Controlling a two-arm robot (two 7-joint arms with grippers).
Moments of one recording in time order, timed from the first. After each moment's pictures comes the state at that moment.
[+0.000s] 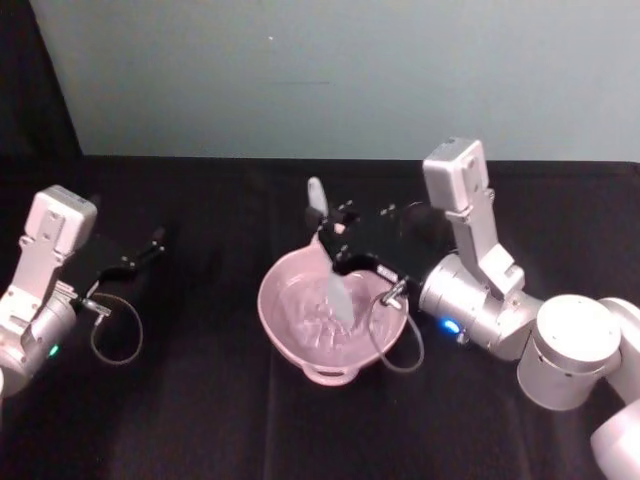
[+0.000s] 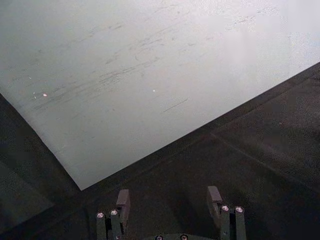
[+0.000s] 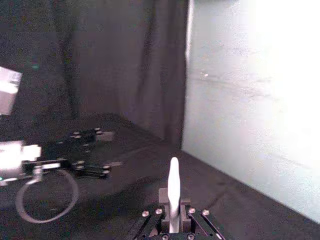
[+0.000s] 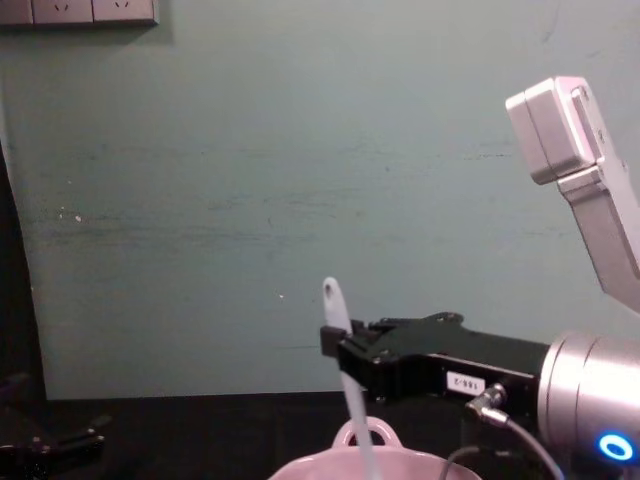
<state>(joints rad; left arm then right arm) -0.20 0.60 0.45 -1.41 -0.25 -0.12 0.03 0.30 0.32 -0.49 -1.52 0.29 0.03 0.37</state>
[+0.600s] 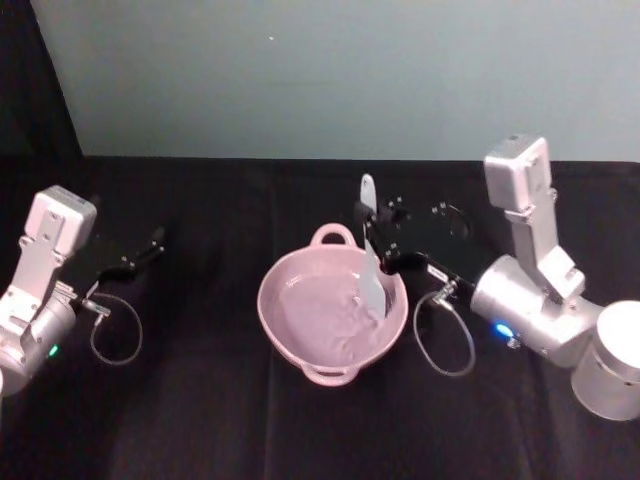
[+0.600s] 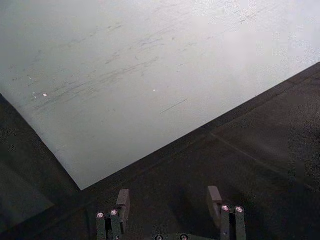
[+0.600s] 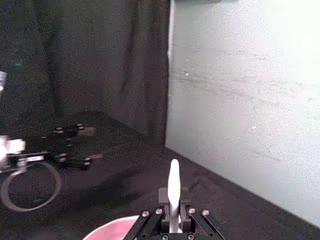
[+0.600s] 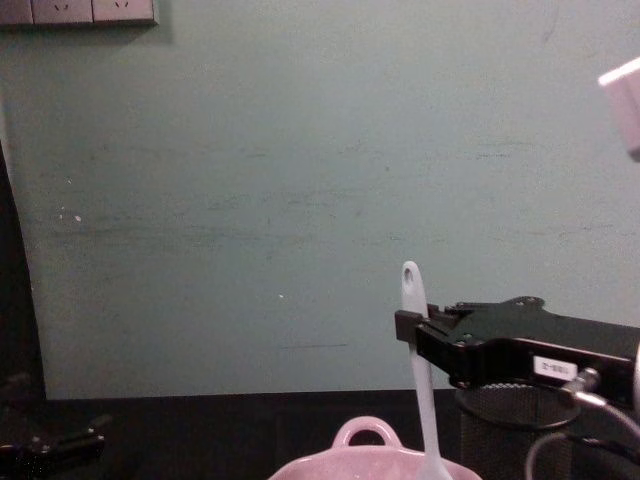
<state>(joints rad) -0.20 0.60 0.45 -1.41 -0.25 -0.12 0.03 0.21 0.39 -0.39 -1.62 0.30 0.06 0.40</state>
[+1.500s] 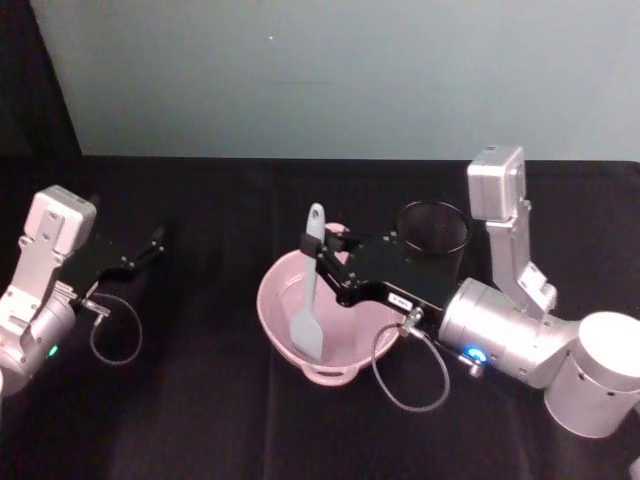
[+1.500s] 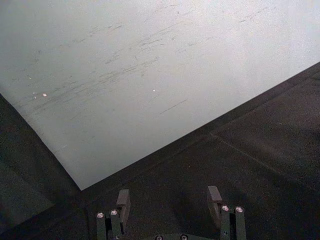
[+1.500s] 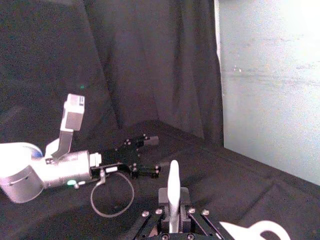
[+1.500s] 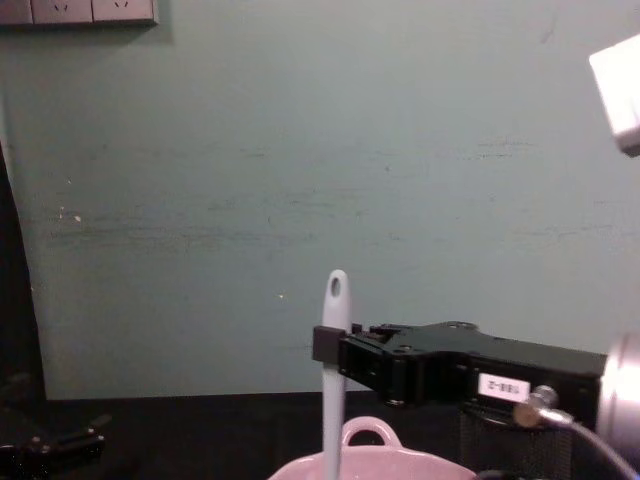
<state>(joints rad) -0.20 0.60 0.45 -1.41 -0.25 -0.12 0.03 0.21 0.40 -0.46 -1.65 0.49 0.11 0.49</state>
